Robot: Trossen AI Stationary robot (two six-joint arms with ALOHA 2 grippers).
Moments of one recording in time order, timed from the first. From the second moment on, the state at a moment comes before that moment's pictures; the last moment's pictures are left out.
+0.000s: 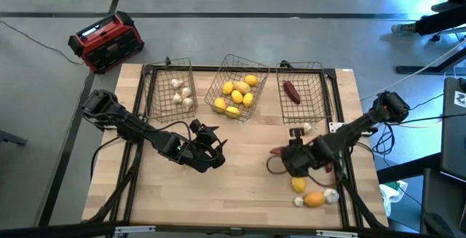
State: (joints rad) left arm -0.42 1.58 1.02 -0.30 -0.95 -0.65; right arm 0.55 1.44 1.02 -1.02 0.33 0.39
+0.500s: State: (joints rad) left arm -0.42 1.58 1.02 -0.30 -0.95 -0.66; right arm 0.03 1.11 1.07 -1.04 0.41 0.15
